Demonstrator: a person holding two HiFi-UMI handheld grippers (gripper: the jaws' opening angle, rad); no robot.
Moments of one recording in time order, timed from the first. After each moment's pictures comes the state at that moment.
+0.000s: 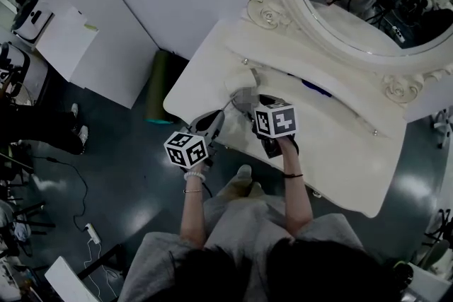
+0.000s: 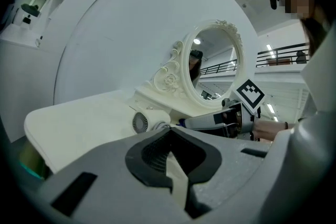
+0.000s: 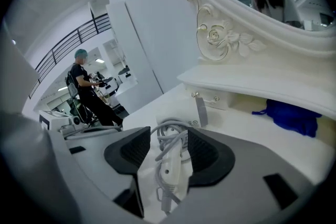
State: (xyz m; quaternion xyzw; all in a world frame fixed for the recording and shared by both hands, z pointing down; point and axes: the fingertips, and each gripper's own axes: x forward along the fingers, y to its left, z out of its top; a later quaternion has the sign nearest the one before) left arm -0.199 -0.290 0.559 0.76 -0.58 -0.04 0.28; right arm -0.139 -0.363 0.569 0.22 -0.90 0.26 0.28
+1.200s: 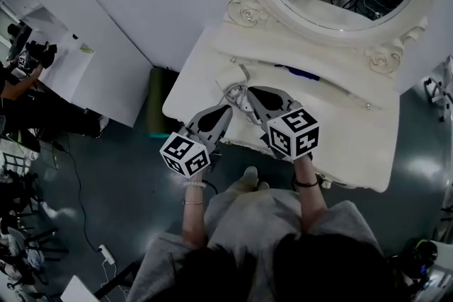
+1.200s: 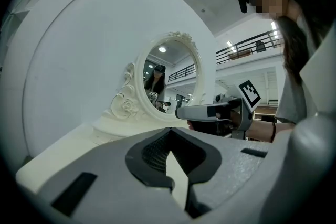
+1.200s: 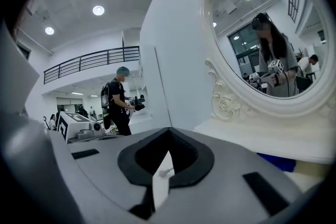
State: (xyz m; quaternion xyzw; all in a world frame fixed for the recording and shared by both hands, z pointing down) left arm -0.124 -0.259 0.437 0.86 -0.50 -0.03 0.13; right arm -0.090 -0.307 0.410 0.22 -0.96 0.13 0.09
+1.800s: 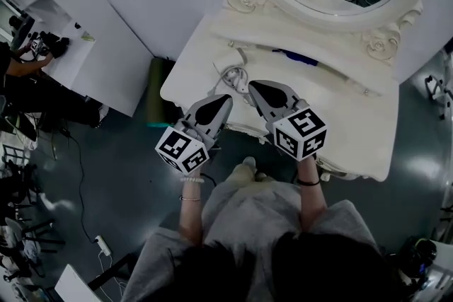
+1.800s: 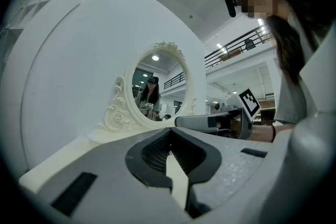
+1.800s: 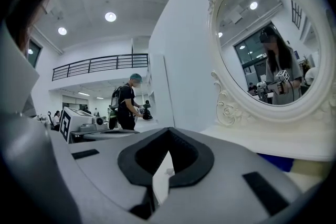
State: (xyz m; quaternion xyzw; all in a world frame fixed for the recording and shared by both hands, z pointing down) left arm -0.094 -0.218 0.412 0.86 -0.50 -0.05 0.06; right arm -0.059 -0.260 0.400 0.20 -0.97 0.09 0.04
